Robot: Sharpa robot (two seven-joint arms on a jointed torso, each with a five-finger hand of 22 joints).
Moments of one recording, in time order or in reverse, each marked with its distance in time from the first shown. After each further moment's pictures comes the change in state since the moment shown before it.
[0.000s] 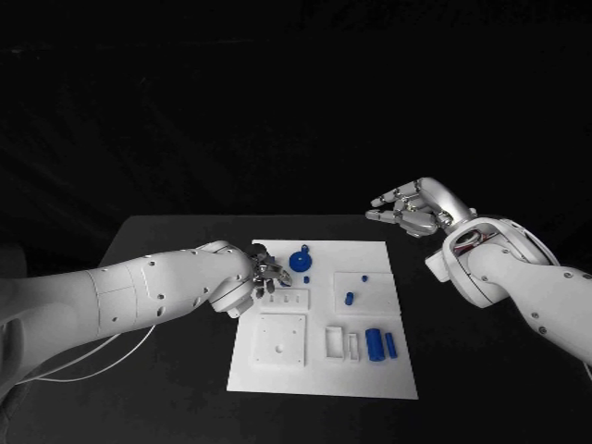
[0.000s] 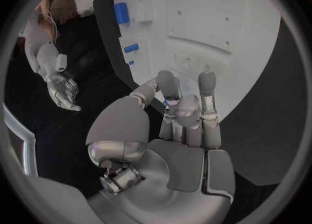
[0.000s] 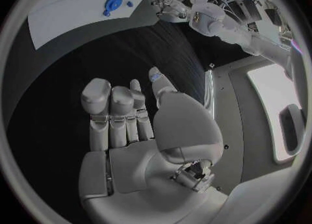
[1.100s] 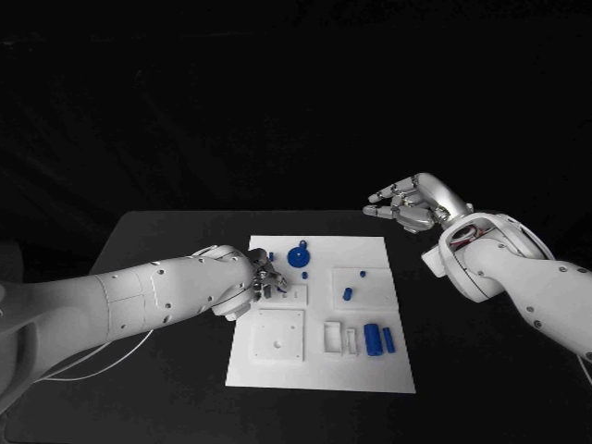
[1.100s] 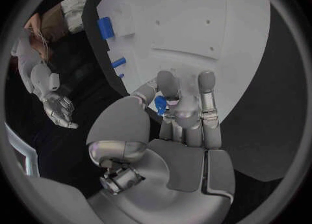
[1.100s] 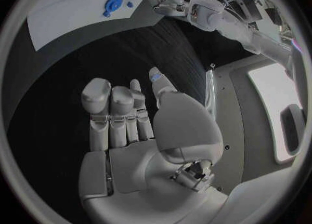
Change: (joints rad) left arm -0.039 0.034 0.000 -0.050 -0.120 0.044 -0.017; left_hand 0.001 0.012 -0.010 0.007 -0.023 0.000 0.000 0.000 0.000 0.001 0.001 0.000 0.001 0.010 0.000 0.004 -0.011 0.000 0.080 -0.006 -0.206 0.216; right arm -0.001 0.005 0.000 -0.002 0.001 0.000 -0.009; right_hand 0.000 0.000 -0.004 0.004 0.016 0.000 0.000 0.000 0.000 0.000 0.000 -0.004 -0.004 0.000 0.000 0.000 -0.004 0.000 0.000 0.000 -0.010 0.001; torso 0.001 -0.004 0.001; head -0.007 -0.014
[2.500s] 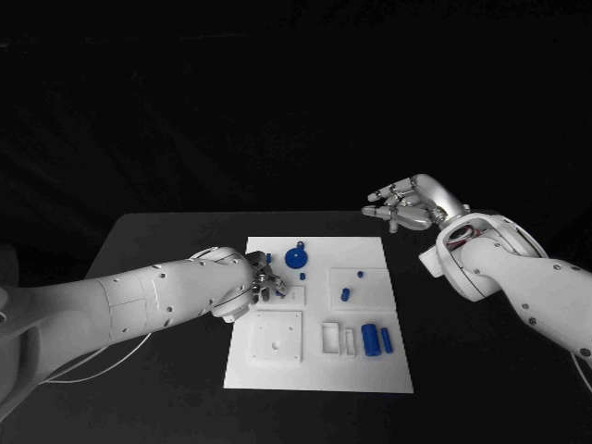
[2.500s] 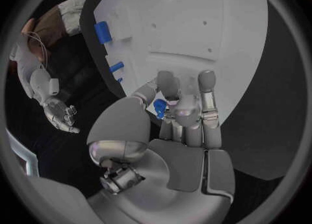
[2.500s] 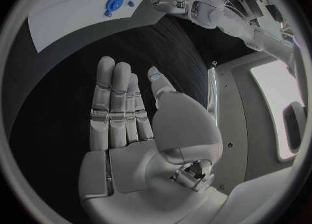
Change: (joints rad) left arm -0.007 0.019 0.004 -0.024 -0.031 0.035 -0.008; left_hand 0.001 0.007 -0.012 0.018 -0.054 0.000 0.000 -0.002 0.045 0.000 0.000 0.000 -0.004 -0.004 0.000 -0.012 -0.022 -0.015 0.011 -0.004 -0.019 -0.001; right arm 0.000 0.005 0.000 -0.021 0.031 -0.002 0.000; right_hand 0.013 0.008 -0.011 -0.017 0.000 -0.052 0.023 0.003 0.000 -0.030 0.011 -0.408 -0.442 -0.008 0.024 -0.524 -0.370 0.024 -0.015 0.025 -0.761 -0.364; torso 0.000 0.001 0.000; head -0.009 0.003
